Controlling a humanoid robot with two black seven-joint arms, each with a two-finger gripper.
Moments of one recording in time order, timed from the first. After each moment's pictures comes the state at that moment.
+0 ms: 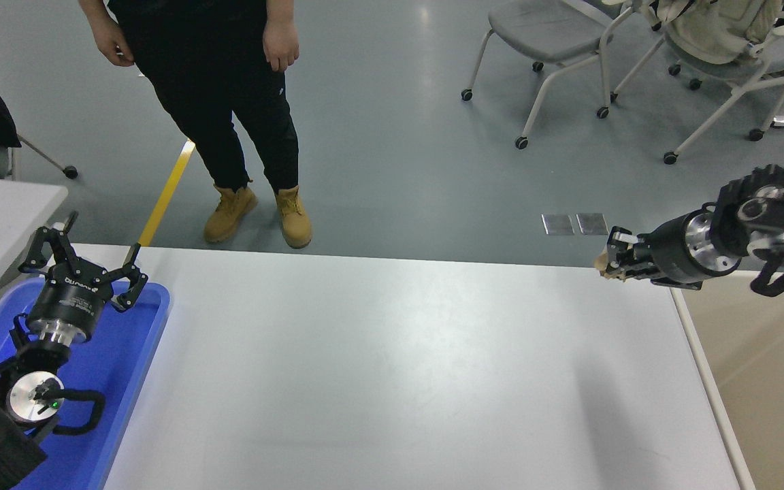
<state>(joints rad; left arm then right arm) -0.55 0.46 -0.60 -0.39 -0.23 -0.70 -0.59 1.71 -0.82 -0.64 1.29 -0.30 0.28 -0.28</state>
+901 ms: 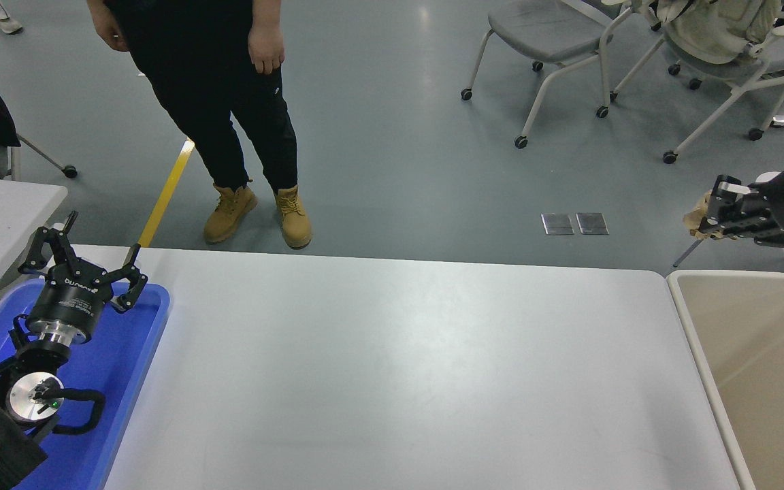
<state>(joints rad) -0.55 0.46 -0.60 -0.39 -0.23 -0.70 -0.59 1.78 -0.96 -0.64 1.22 -0.37 0.40 -0.31</state>
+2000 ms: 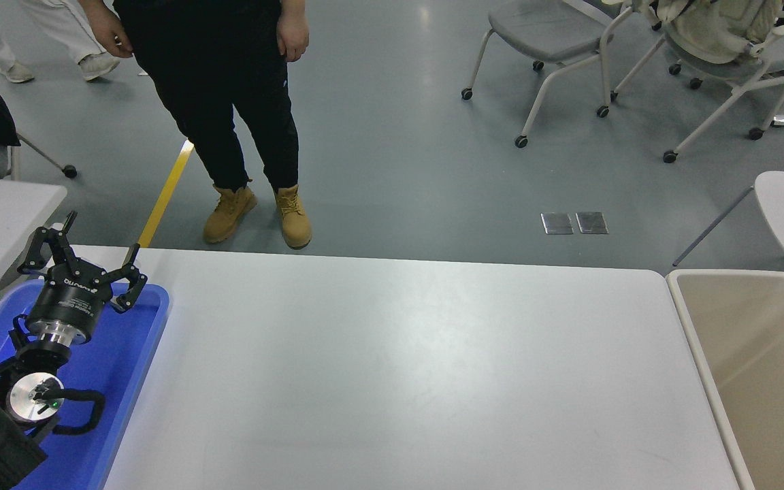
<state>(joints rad) -0.55 0.46 -0.60 -0.39 -0.23 -0.70 -0.59 0.95 -0.53 -0.33 0.15 -0.36 0.25 -0.31</state>
